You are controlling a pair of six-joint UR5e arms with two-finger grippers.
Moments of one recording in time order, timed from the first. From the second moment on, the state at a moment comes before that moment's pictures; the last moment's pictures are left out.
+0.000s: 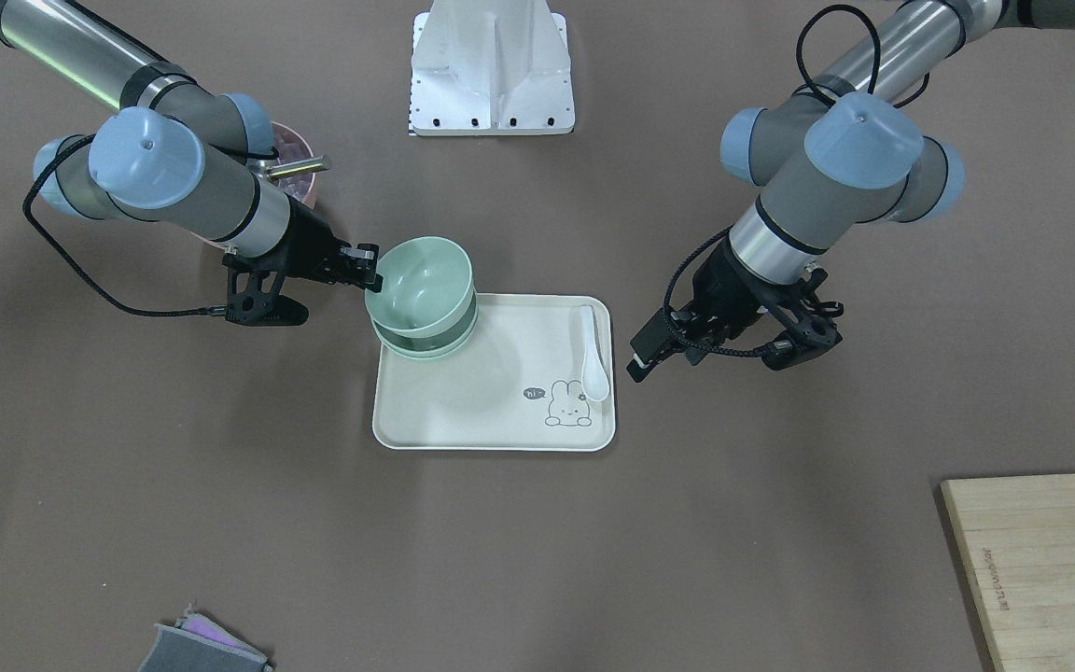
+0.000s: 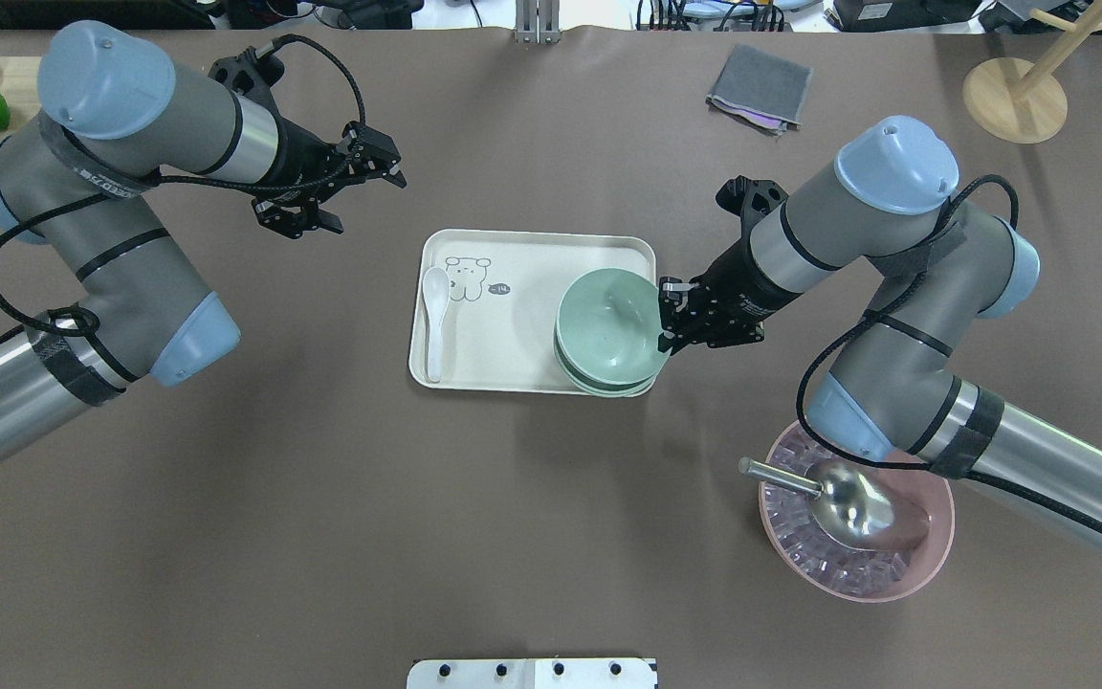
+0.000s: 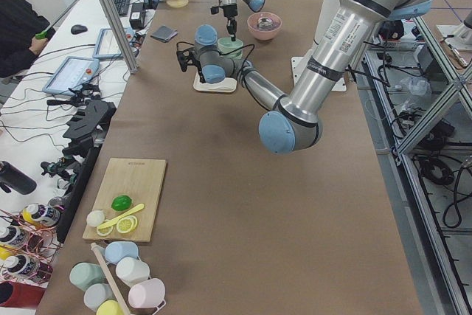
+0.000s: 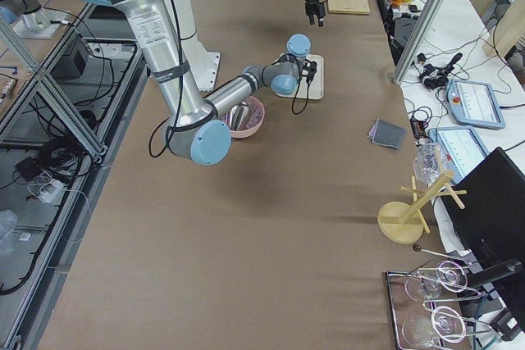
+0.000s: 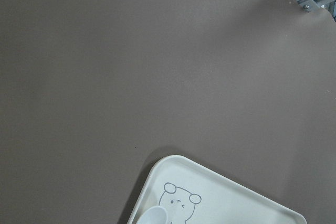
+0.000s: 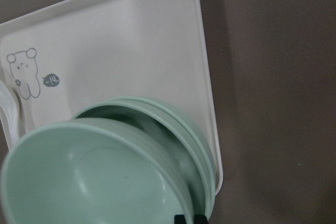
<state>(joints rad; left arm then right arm) -0.83 -2.13 -1.55 -2.20 -2.07 -1.63 0.72 -1.12 1.61 -0.99 2.33 1.45</state>
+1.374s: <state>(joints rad) -1.02 -1.95 -1.63 -2.18 -2.06 -1.22 1.07 -1.20 1.74 -1.08 2.16 1.16</state>
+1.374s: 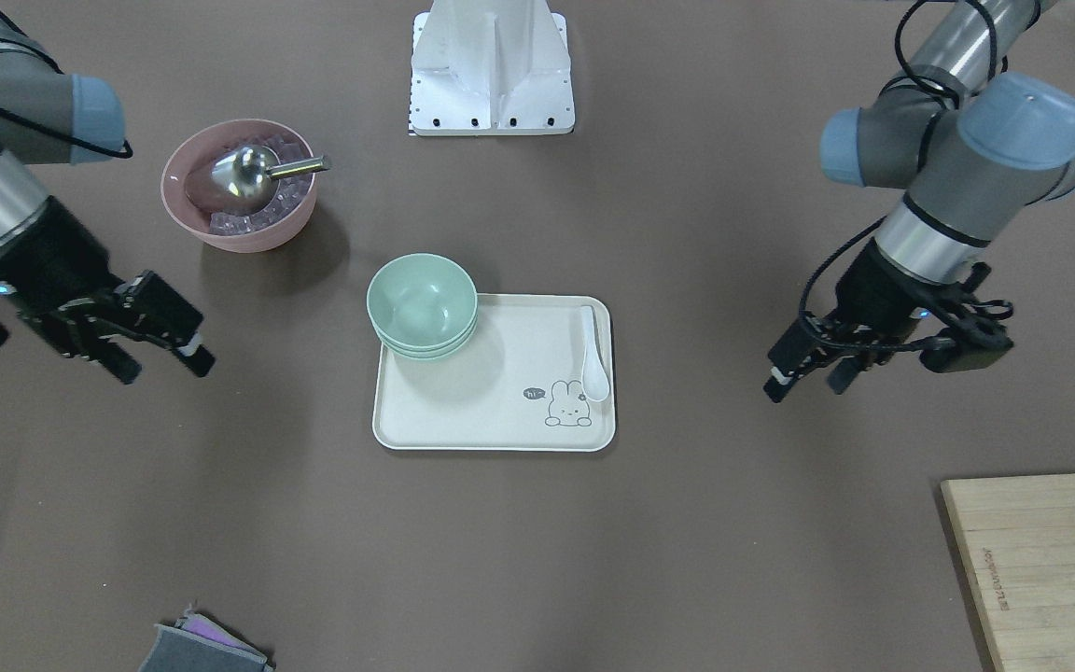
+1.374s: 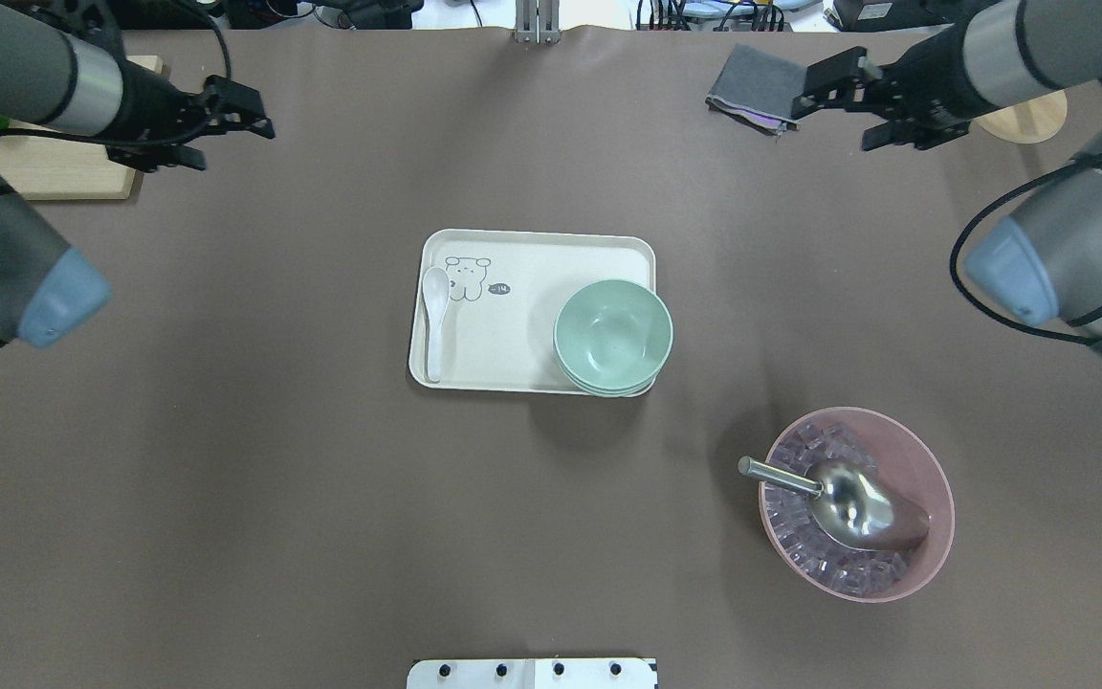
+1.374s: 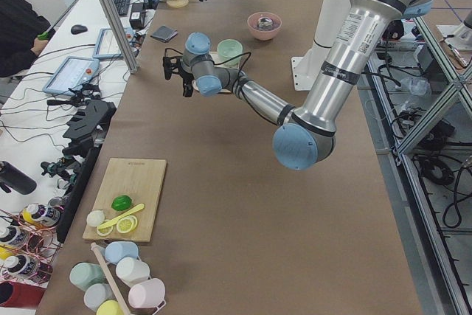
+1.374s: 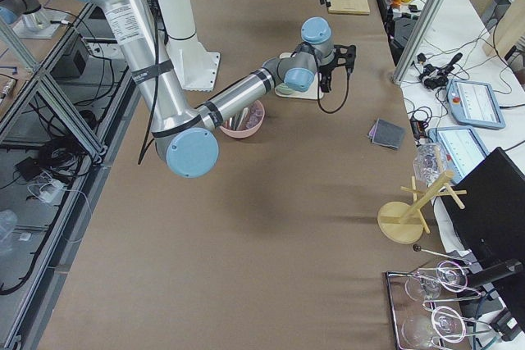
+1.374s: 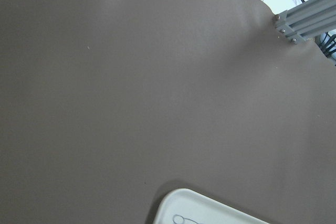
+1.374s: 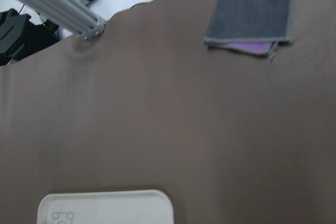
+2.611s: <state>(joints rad) -1.33 -1.60 -1.59 -2.17 -2.15 -0.42 1.37 -1.59 1.62 -1.38 2.13 0.01</state>
